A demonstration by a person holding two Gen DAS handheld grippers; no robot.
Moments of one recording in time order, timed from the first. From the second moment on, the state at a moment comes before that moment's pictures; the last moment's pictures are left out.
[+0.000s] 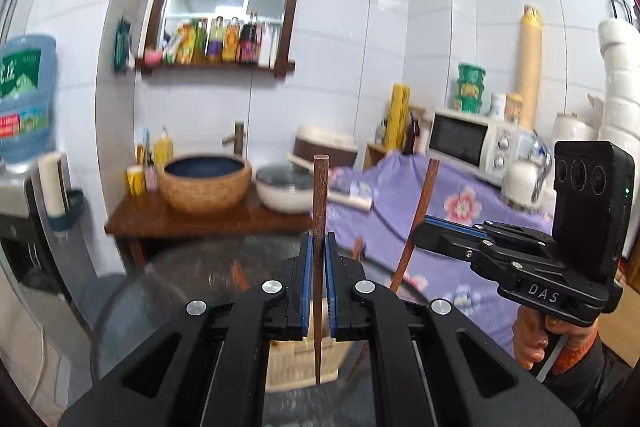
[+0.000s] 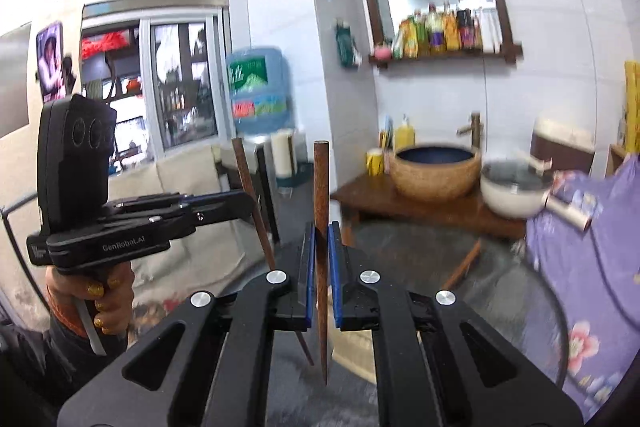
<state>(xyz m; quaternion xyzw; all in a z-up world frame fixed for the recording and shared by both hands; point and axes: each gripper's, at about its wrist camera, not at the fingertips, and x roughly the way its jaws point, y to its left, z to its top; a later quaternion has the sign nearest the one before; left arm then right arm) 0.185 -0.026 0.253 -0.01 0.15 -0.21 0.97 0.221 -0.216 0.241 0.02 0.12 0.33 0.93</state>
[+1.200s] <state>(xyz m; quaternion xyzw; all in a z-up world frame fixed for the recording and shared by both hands) 0.288 -0.050 0.129 -0.02 0.27 -0.13 0.95 0.327 -0.185 0.119 0.01 0.21 0.22 0.95</state>
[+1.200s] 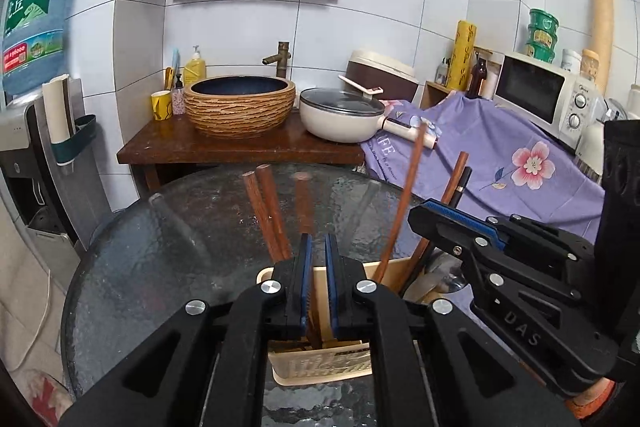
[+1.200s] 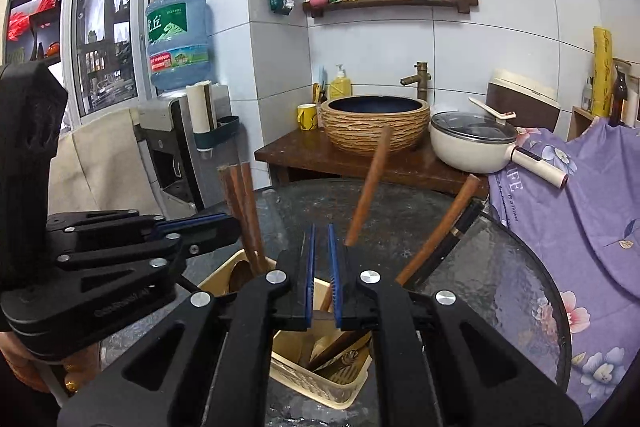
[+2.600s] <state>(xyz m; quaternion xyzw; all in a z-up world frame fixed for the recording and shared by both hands) 0.025 -0.028 0.032 -0.03 0.18 -0.06 0.98 0.033 -0.240 0.016 0.00 0.11 0.15 0.98</state>
